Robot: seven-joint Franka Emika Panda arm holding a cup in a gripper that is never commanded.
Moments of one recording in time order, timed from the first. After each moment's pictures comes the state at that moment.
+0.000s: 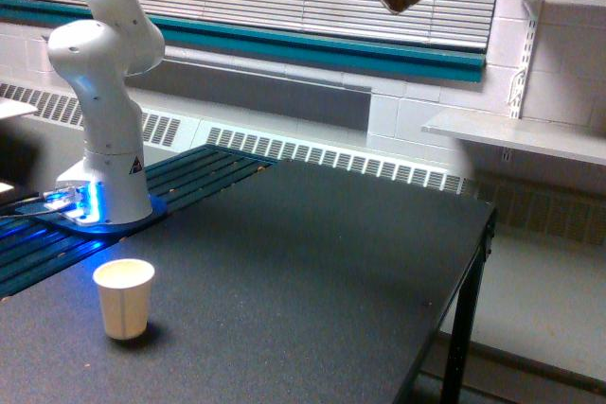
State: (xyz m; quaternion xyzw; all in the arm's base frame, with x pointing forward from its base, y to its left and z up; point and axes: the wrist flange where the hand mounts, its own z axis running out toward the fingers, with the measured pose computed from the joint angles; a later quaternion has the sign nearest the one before) arm 0.553 -0.122 0.604 -0.85 0.39 -0.34 0.07
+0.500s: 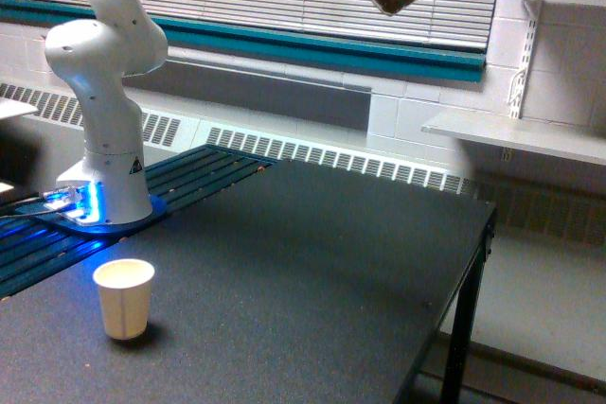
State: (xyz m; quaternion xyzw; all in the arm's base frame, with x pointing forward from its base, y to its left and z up) arm 0.547 -0.146 0.600 -0.84 0.40 -0.35 0.06
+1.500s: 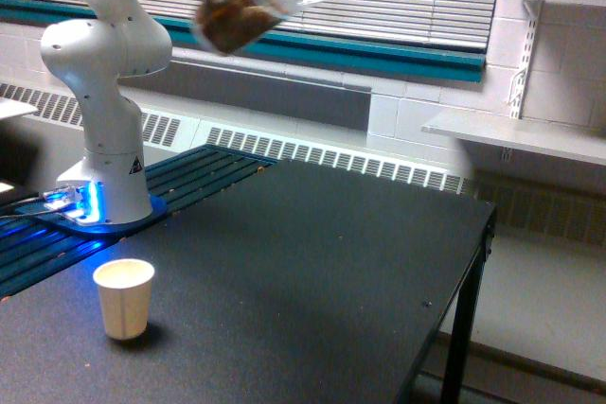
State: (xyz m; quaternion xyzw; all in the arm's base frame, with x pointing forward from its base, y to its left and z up) arm 0.409 -0.289 0.545 -0.84 0.43 -0.35 -0.02
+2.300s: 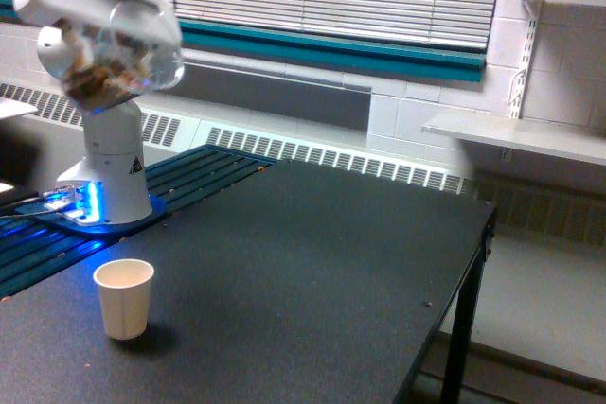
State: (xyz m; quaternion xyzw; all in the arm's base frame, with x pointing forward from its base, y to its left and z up) arm 0.281 -0.315 0.460 -0.86 0.42 -0.29 -0.06
